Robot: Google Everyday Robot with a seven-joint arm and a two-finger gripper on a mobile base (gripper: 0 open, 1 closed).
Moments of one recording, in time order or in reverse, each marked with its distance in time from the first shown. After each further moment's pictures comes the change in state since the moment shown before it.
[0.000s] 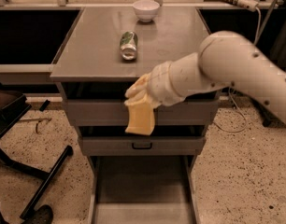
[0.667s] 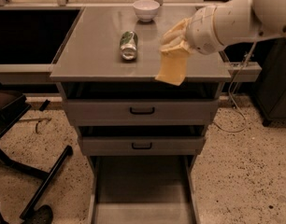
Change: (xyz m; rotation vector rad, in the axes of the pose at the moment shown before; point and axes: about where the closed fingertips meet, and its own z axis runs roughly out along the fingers) arm 0.011 -0.125 -0.110 0.246 0.040 -0.029
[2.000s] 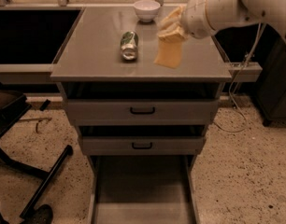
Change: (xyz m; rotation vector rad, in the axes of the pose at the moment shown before) arm 0.013 -0.057 0.028 0.032 -0.009 -0.053
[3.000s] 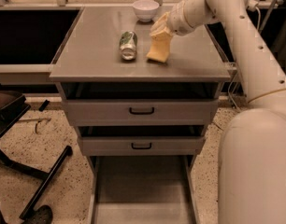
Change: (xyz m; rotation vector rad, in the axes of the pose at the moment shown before) arm 0.073 -0.061 0.121 -0.089 0.017 0.051
